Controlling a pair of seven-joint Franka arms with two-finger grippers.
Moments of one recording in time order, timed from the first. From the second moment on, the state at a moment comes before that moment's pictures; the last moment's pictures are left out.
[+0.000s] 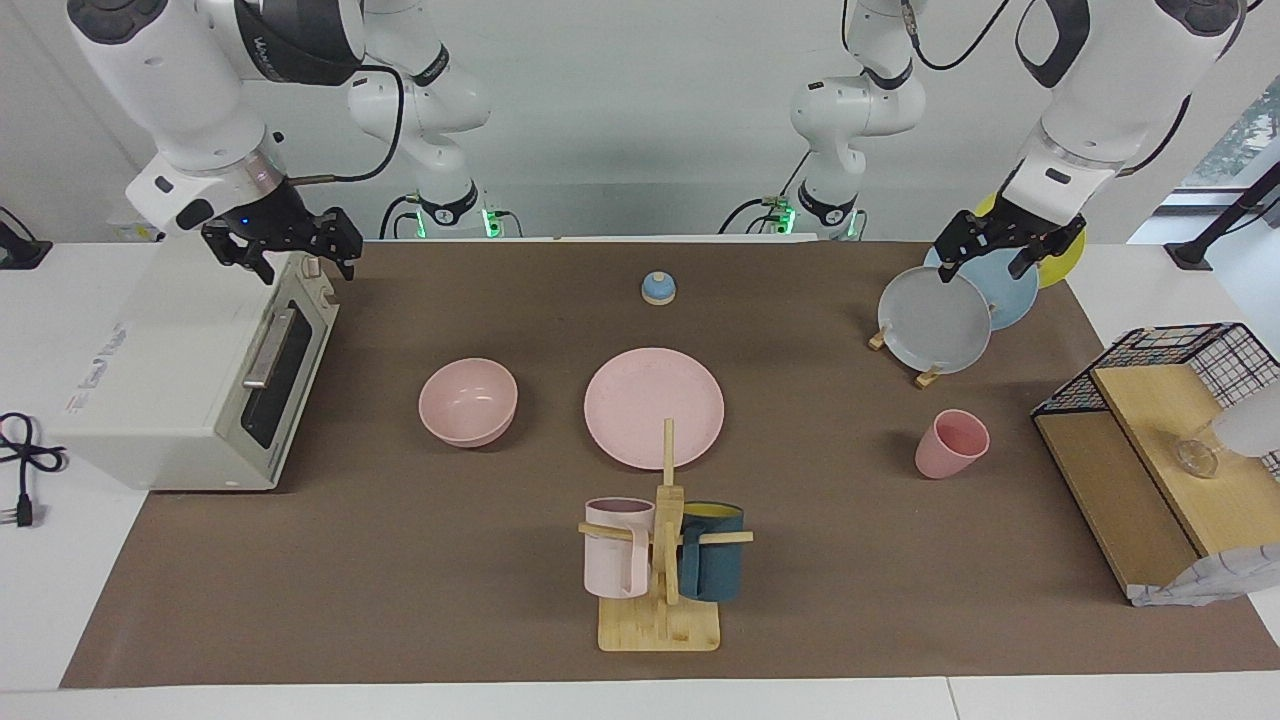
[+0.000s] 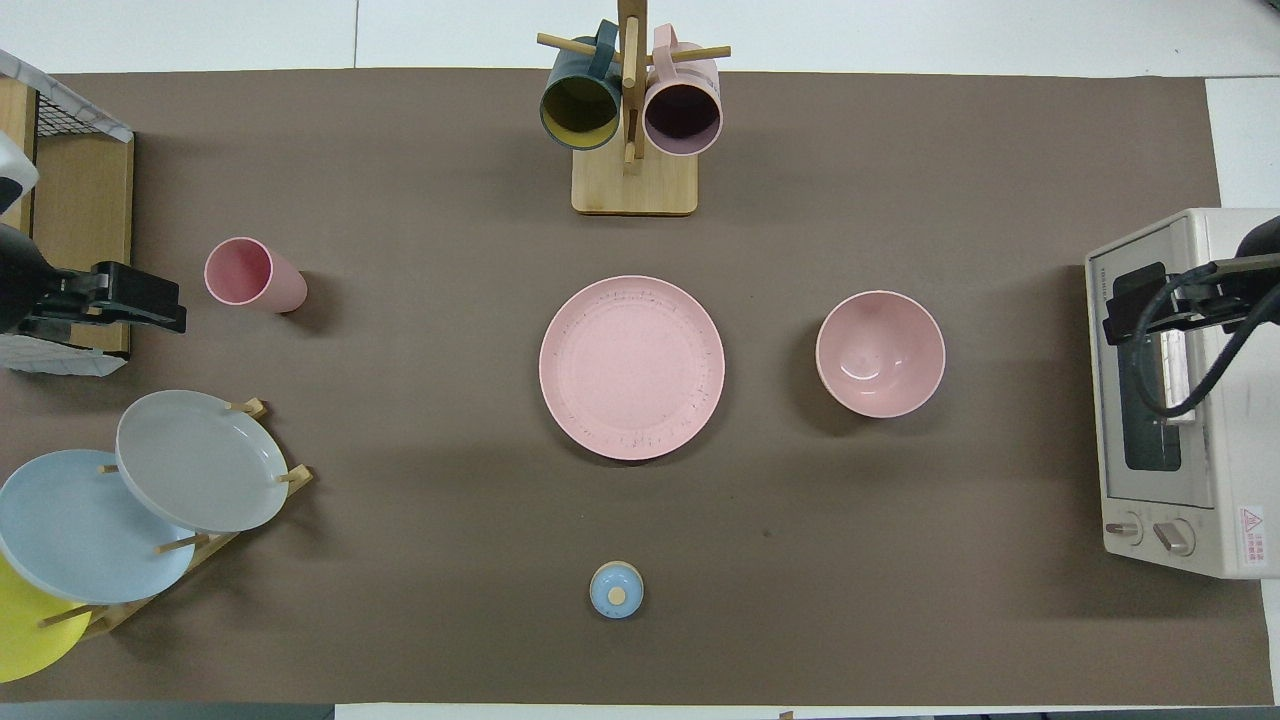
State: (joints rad) left arm 0.01 -0.02 -0.11 -1.61 -0.02 1.54 -0.08; right arm 0.11 0.02 -0.12 -1.57 -0.03 1.48 -0.09
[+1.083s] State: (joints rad) left arm 0.01 -0.02 -0.11 -1.61 -0.02 1.54 -0.08; right arm 0.16 0.11 0.19 -1.83 -0.02 2.00 0.23
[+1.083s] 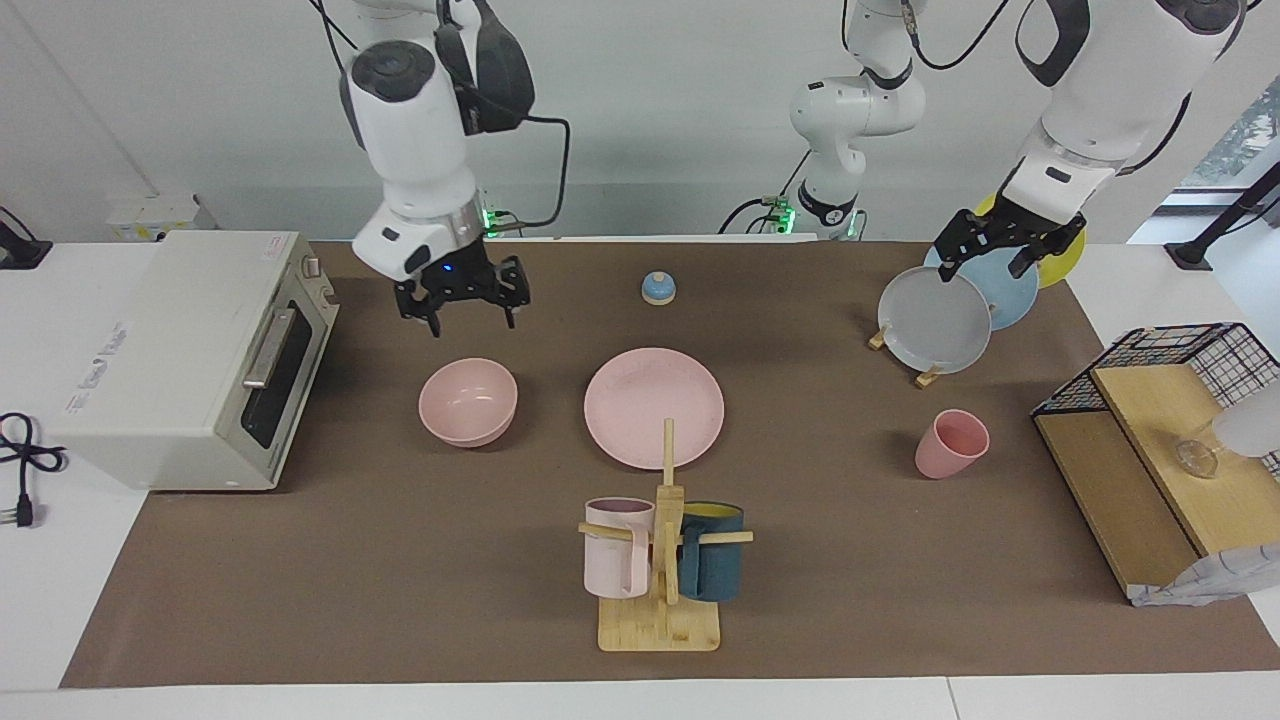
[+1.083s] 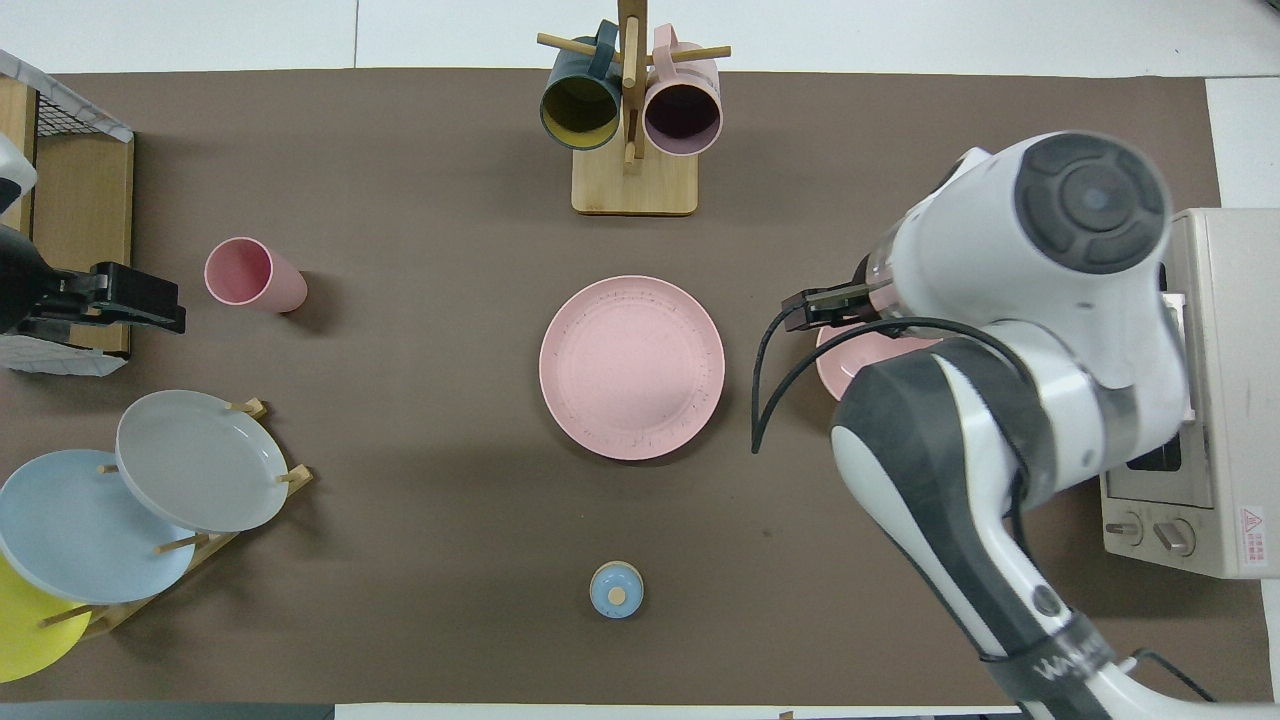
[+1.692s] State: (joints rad) left arm 0.01 -0.02 -0.11 -1.61 -0.02 1.54 -0.08; right arm 0.16 0.13 0.19 -2.12 -0.02 2.28 0.18
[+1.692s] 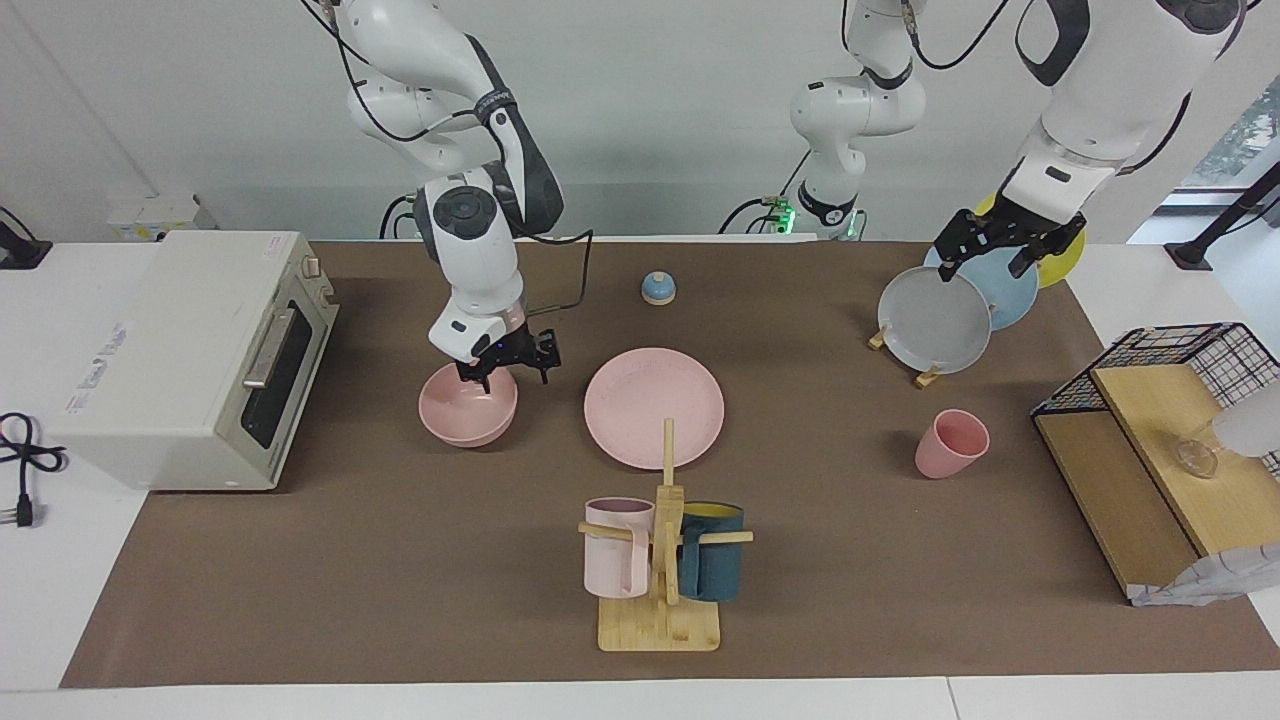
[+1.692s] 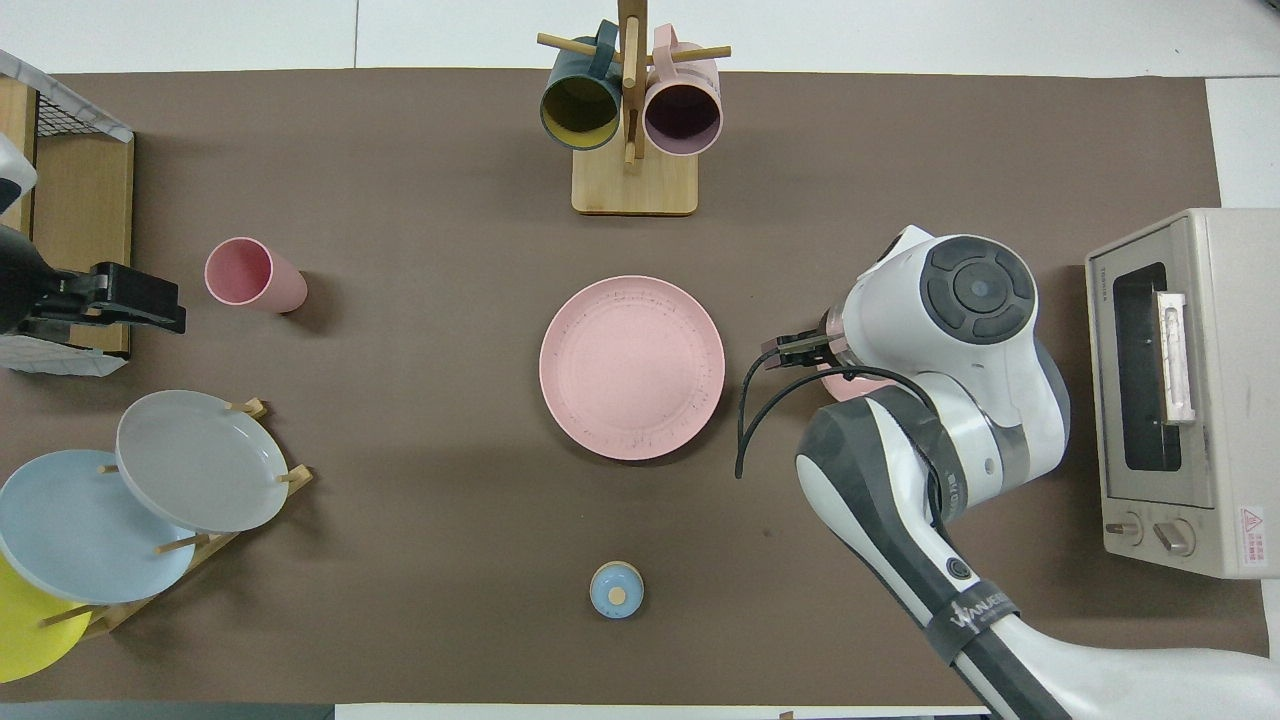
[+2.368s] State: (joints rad) left arm 0.01 -0.02 -0.11 -1.61 -0.02 1.56 -0.08; right arm 0.16 0.13 0.19 -2.13 -0.08 2.26 0.14
